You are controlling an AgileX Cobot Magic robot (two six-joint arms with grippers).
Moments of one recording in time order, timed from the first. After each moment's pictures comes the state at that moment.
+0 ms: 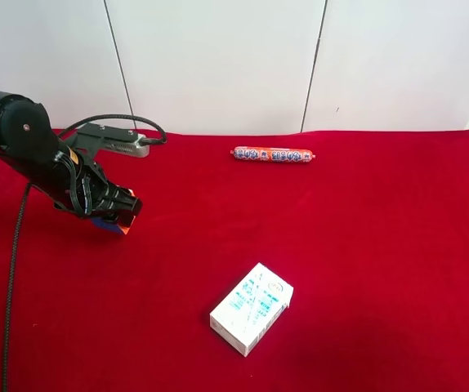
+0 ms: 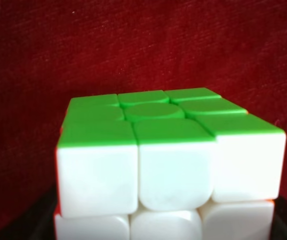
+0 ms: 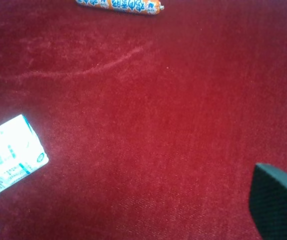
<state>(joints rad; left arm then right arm) -0.34 1.76 -0.87 -0.06 0.33 0.00 0.24 0.00 -0.48 0.09 1.07 -0.05</state>
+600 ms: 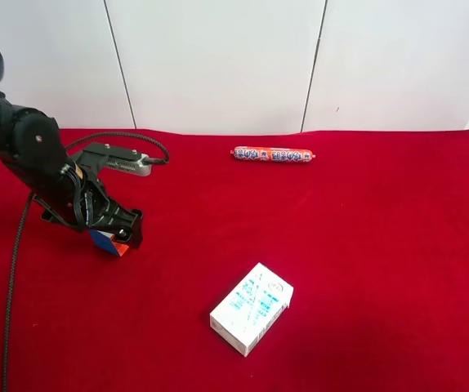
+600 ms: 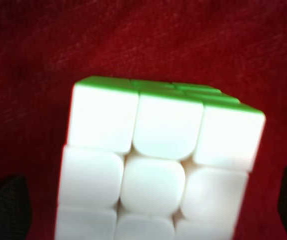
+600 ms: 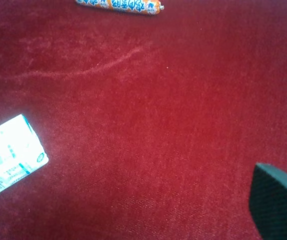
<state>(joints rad) -0.34 1.80 -0.87 -0.06 0.39 0.01 0.24 0.00 -0.48 0.09 1.07 -0.05</state>
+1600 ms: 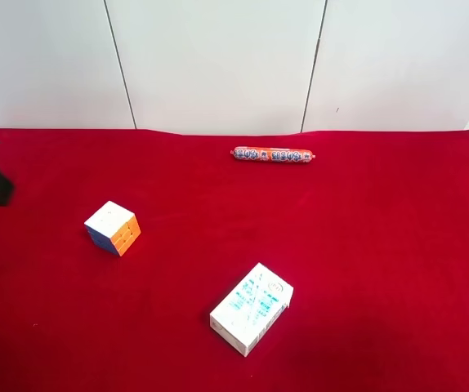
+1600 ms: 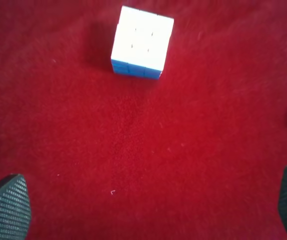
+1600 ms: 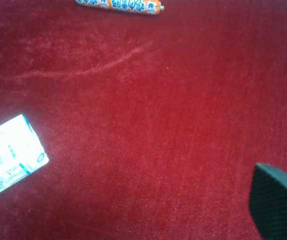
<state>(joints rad) -0.34 0.85 -0.87 -0.05 1.04 -0.07 0.24 0.00 -0.48 0.09 1.07 -0.05</state>
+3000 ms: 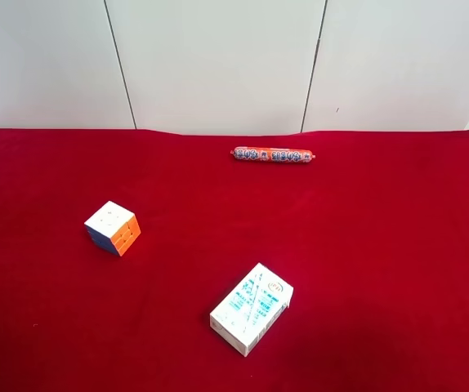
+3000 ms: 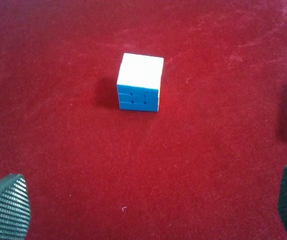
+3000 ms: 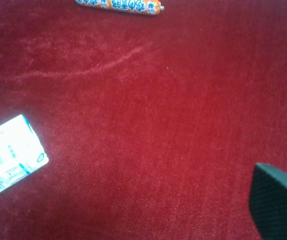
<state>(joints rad) -0.34 0.00 -0.51 -0.05 1.07 0.02 0.24 0.00 -0.48 0.09 1.07 -0.05</state>
